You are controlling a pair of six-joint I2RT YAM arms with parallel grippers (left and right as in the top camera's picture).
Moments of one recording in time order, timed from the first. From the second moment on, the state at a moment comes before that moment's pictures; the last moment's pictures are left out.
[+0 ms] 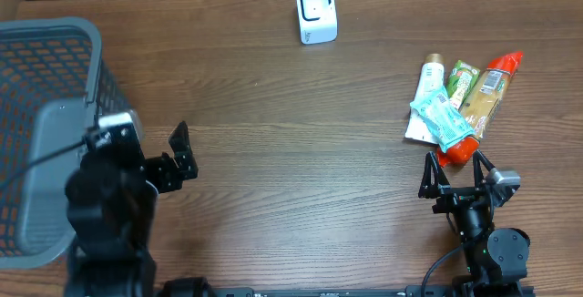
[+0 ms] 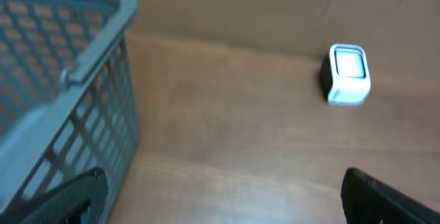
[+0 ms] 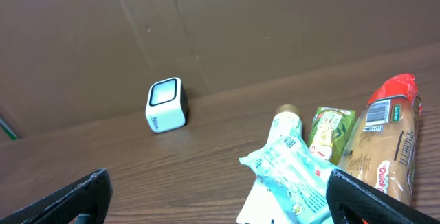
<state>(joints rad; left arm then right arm) 0.09 0.64 0.93 -0.68 -0.03 -0.11 0.11 0.01 0.02 -0.04 -0.02 0.31</state>
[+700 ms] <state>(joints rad) 0.09 0.11 0.12 -0.01 -0.03 0.05 0.11 0.01 0.02 -0.03 -0.02 0.31</state>
